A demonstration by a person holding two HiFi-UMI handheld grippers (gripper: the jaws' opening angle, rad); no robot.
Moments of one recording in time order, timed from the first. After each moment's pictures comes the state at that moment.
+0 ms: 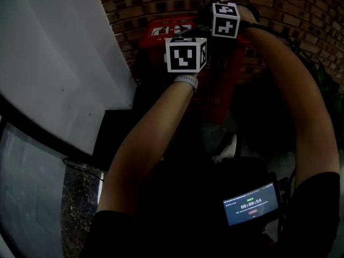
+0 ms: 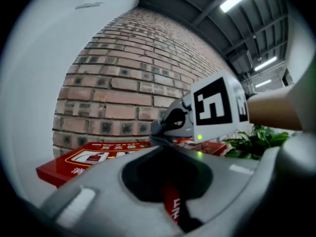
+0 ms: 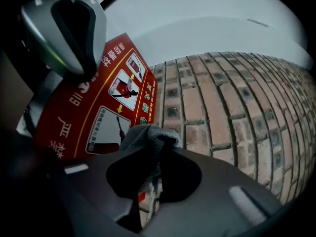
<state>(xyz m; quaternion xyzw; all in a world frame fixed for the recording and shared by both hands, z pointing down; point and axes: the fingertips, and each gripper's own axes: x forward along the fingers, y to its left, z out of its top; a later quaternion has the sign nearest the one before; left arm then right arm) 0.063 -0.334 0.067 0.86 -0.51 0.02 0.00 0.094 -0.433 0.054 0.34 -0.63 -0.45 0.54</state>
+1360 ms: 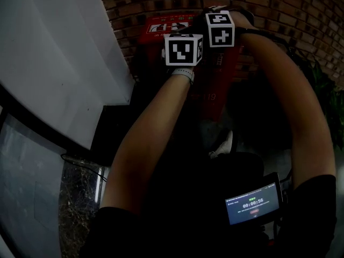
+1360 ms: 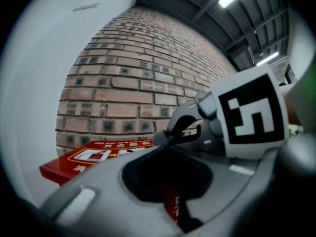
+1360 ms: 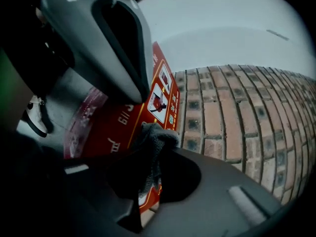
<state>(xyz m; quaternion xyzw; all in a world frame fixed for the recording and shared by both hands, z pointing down) 0.065 -0.335 0.073 0.85 -0.52 0.04 -0.01 0.083 -0.390 0.092 0.26 -0.62 -0.47 0.57</state>
